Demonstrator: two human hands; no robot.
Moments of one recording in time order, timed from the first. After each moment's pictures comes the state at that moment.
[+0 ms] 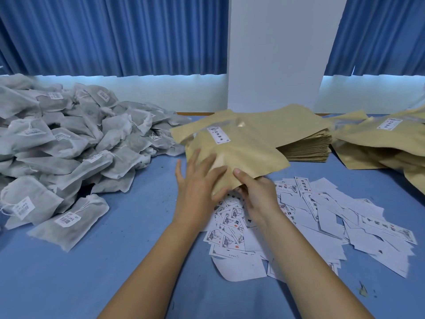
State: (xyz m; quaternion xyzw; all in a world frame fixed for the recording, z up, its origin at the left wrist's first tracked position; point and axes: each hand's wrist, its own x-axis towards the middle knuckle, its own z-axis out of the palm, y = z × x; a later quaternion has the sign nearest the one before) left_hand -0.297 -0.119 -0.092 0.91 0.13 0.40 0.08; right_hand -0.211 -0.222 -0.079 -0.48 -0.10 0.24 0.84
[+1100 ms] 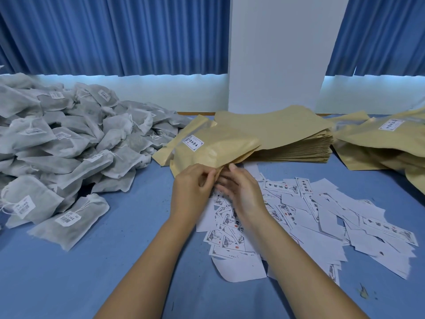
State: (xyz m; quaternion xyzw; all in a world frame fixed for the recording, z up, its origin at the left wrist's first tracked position) left_hand -0.299 -0.111 -0.089 0.82 0.15 0.48 0.28; right_hand -0.220 -0.200 -0.090 -0.46 -0.17 0.27 0.83
